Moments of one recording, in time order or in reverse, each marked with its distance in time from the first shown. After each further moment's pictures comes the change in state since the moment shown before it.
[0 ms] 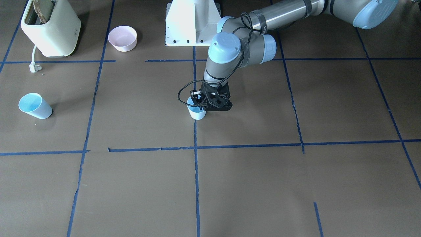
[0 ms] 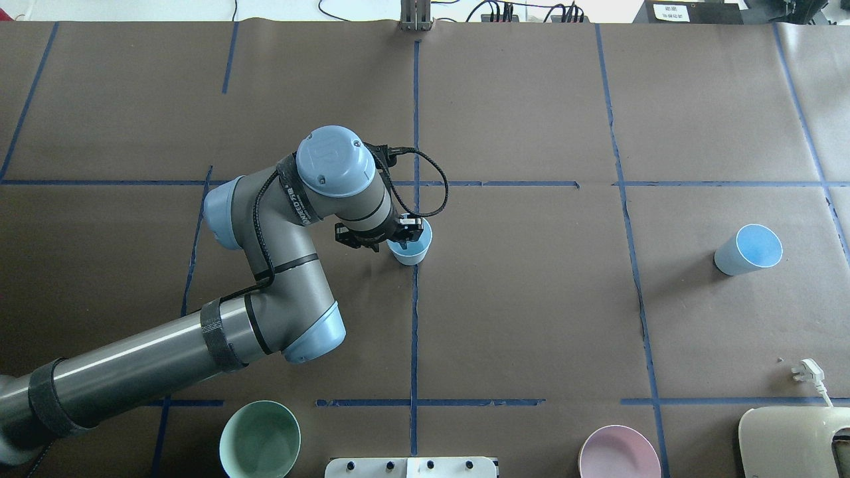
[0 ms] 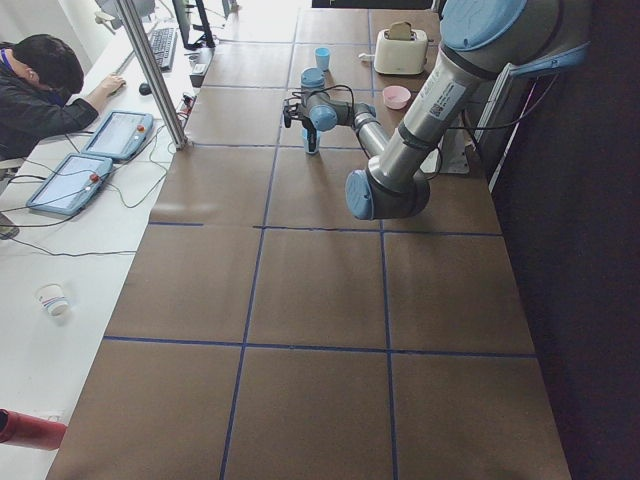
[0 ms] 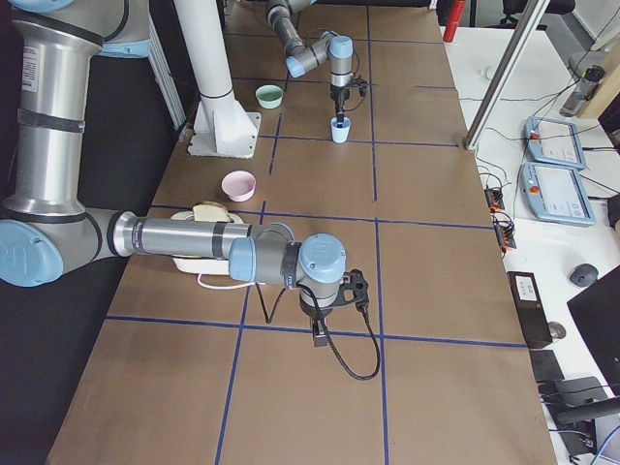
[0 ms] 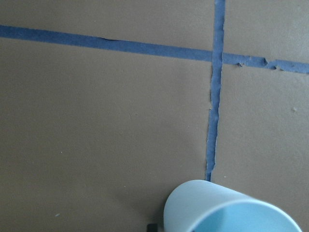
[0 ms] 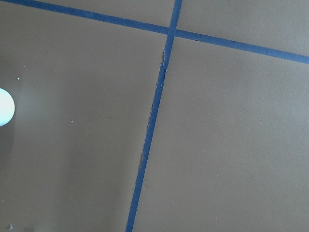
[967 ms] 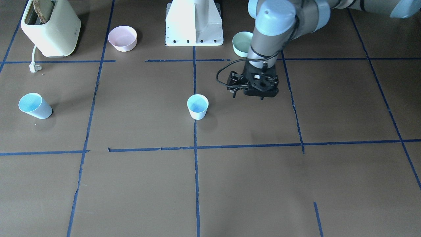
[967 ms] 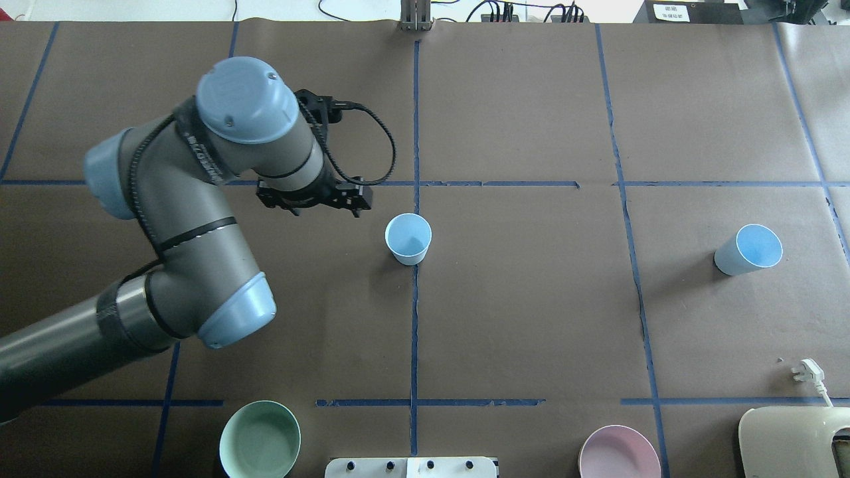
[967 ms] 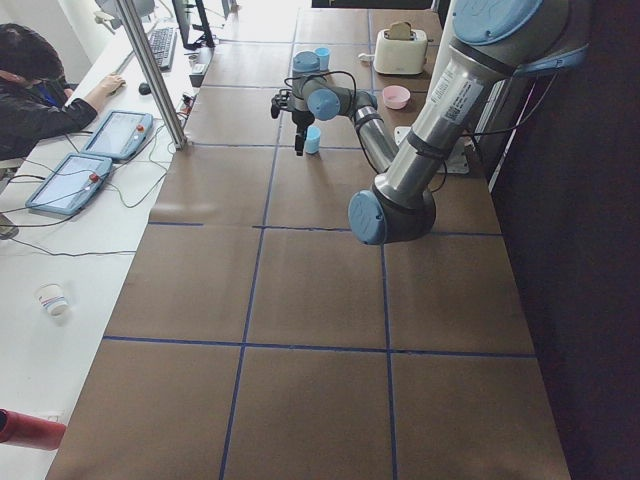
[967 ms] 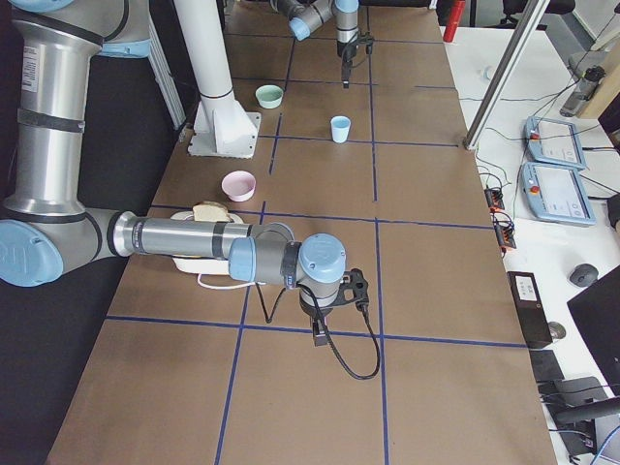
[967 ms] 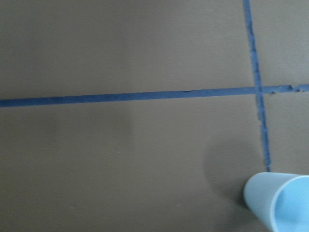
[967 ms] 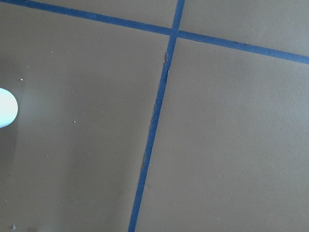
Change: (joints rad) left arm -0.209 0.254 -0.396 0.298 -0.070 0.418; right arm 0.000 0.000 0.000 0.001 0.008 0.000
